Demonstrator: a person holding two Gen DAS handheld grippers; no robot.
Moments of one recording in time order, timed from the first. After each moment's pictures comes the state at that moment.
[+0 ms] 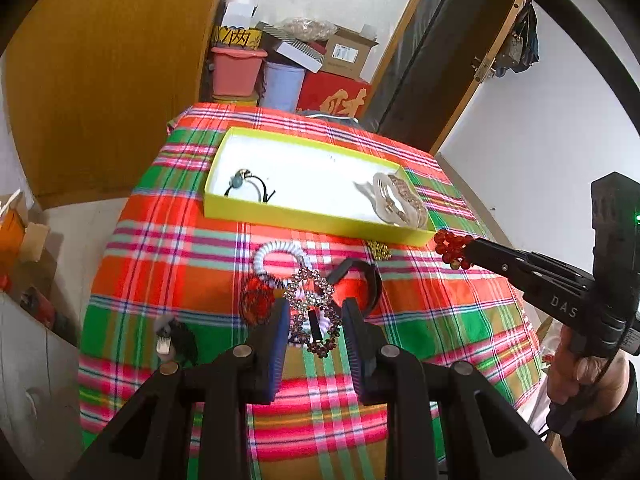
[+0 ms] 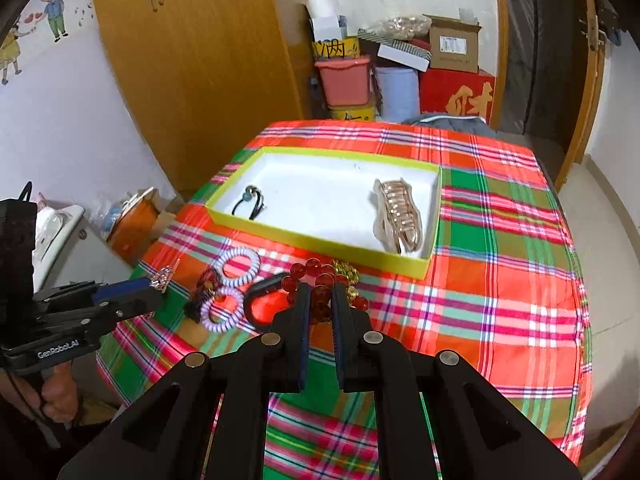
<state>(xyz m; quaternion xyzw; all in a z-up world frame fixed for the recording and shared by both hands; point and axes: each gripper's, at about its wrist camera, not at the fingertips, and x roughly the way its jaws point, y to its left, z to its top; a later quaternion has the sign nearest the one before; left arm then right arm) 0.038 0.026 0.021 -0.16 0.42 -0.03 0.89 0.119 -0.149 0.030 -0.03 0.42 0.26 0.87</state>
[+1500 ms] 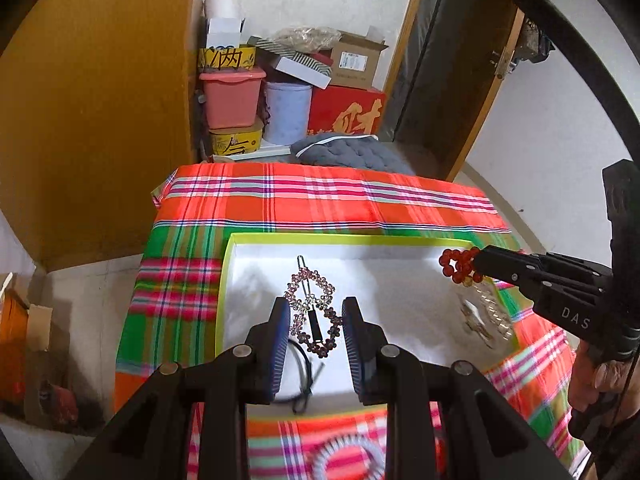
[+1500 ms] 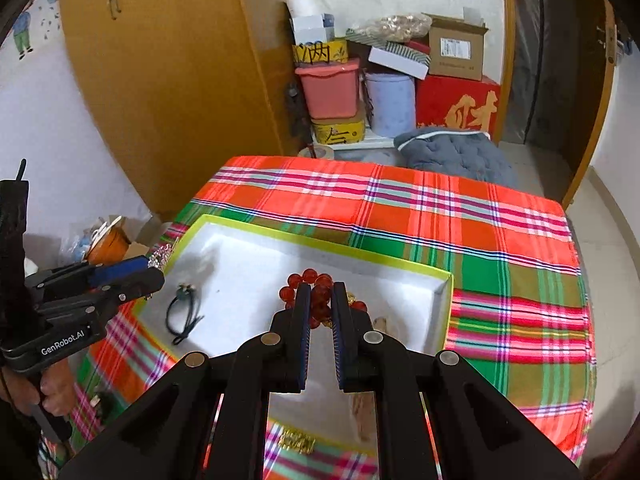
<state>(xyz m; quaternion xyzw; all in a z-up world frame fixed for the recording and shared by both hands) 0.212 0.072 0.013 -0.10 0.41 -0.01 0.91 0.274 -0.107 0.013 -0.04 0.42 0.24 0.87</state>
